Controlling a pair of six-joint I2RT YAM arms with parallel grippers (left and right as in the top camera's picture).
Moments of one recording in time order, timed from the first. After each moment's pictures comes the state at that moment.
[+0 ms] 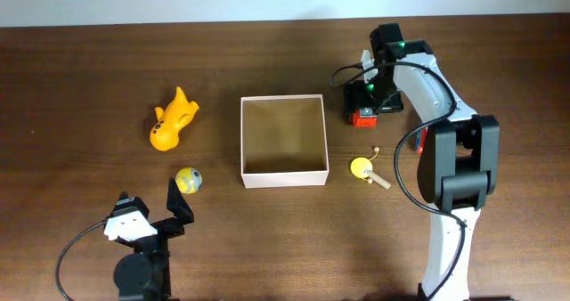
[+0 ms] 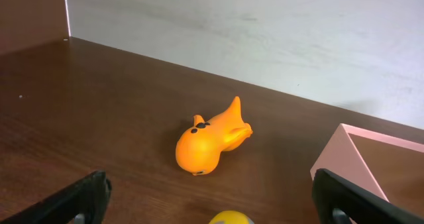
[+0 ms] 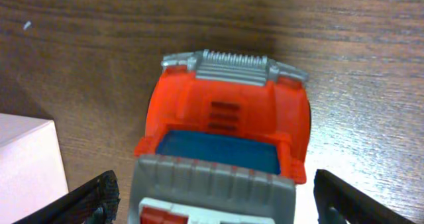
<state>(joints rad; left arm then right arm) 0.04 0.02 0.04 -0.12 -0.15 -0.22 0.11 2.31 1.91 -1.04 -0.16 0.05</state>
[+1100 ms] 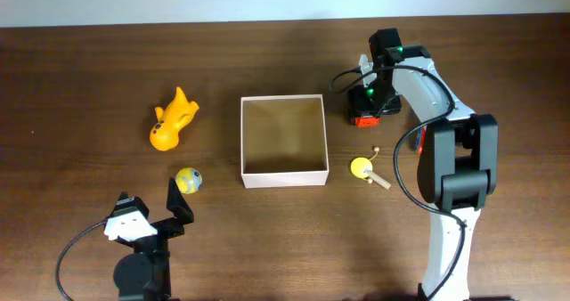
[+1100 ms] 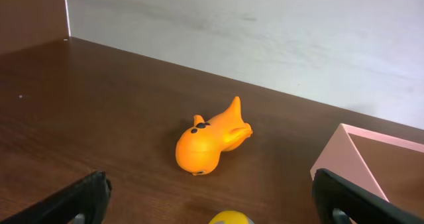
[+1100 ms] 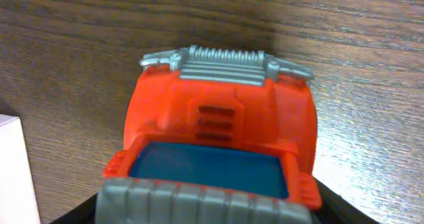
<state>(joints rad) 0.04 0.02 0.04 -0.12 -0.15 -0.22 0.11 2.31 1.86 -0.99 -0.13 -0.01</state>
